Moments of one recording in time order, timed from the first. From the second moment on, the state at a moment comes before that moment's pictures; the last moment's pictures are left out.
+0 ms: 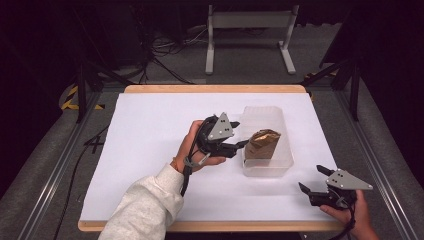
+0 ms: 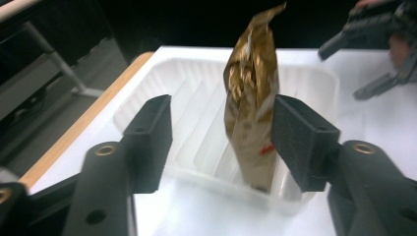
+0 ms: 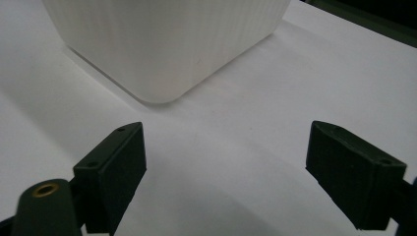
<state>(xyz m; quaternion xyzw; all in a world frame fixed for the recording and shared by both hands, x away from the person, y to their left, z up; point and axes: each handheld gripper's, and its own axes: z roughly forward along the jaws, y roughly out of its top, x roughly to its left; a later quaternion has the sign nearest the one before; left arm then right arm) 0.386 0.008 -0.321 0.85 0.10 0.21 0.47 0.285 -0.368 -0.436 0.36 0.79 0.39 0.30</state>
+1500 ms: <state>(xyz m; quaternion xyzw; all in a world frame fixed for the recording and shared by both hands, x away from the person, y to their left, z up) 0.366 0.145 -0.399 0.87 0.23 0.25 0.36 0.286 -0.364 -0.437 0.35 0.79 0.39 0.31</state>
